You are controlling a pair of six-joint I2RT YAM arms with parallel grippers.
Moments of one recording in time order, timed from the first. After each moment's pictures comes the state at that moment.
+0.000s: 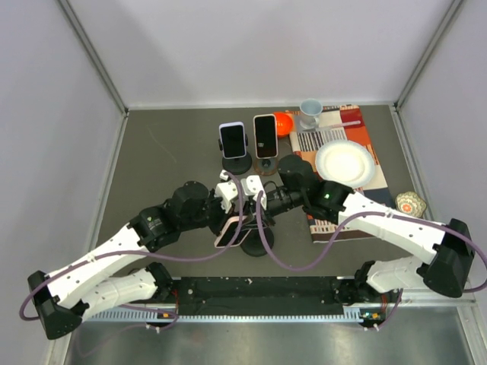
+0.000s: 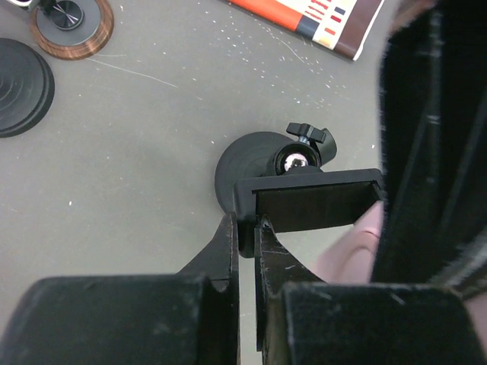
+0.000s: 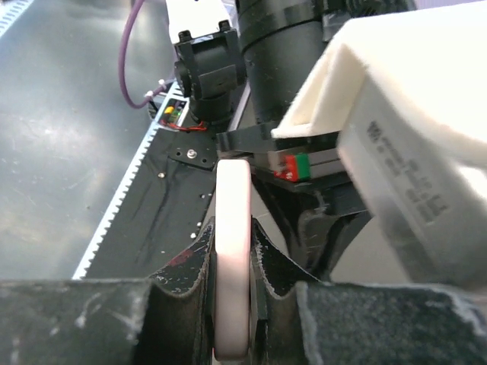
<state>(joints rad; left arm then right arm) -0.89 0.88 0.84 -0.51 0.13 0.00 0.97 1.27 1.06 -0.18 -0.84 -0.32</state>
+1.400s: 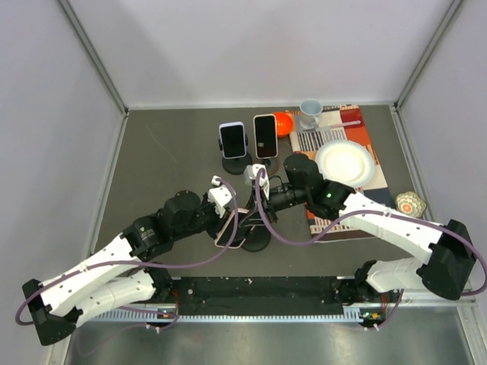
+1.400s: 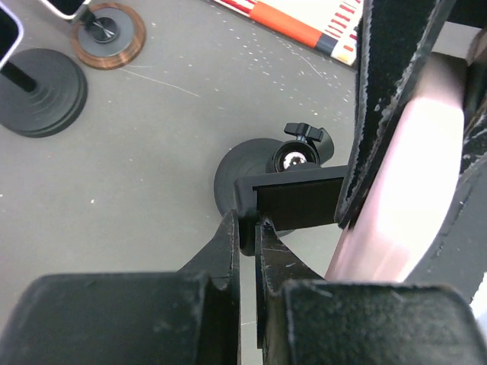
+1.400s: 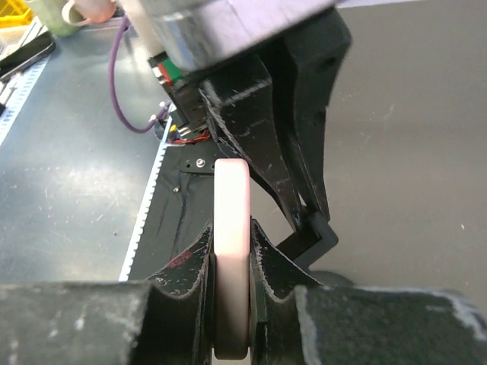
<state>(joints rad) -0.91 0.76 0.76 -0.46 0.05 0.00 0.89 1.28 0.99 -0.10 -0.87 -0.13</state>
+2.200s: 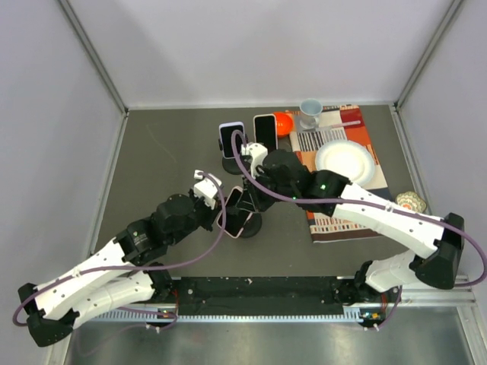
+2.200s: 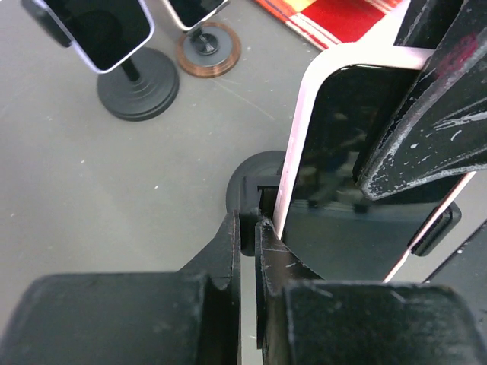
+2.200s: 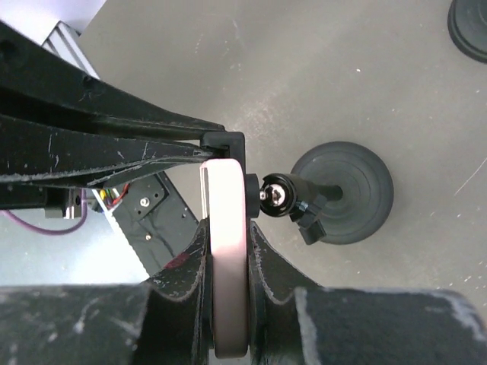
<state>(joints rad) -0.94 0.70 0.76 -0.43 -0.24 -0.10 1.01 1.34 1.30 -0.56 -0.10 0.34</state>
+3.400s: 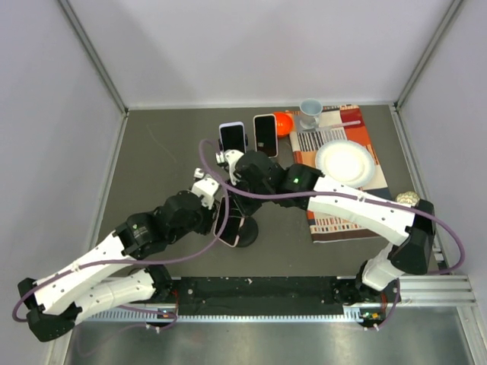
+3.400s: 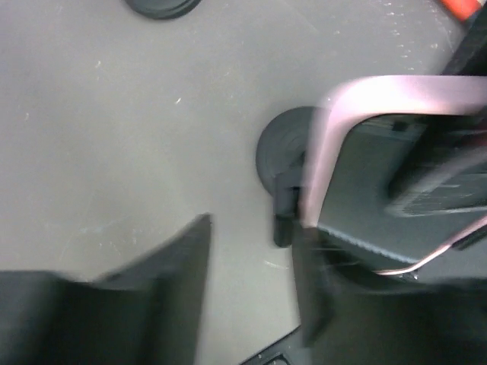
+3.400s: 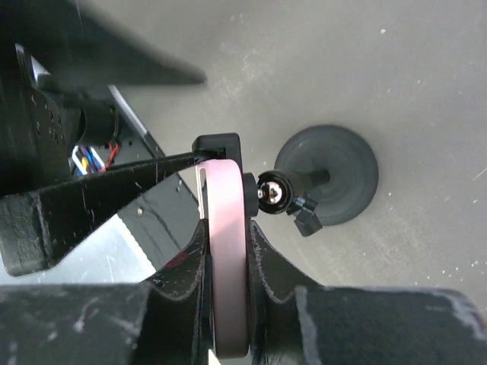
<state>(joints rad) -0.96 0.77 0.87 -0.73 -0.30 -0.22 1.09 1.58 1.54 -0.74 -0.04 0.36</state>
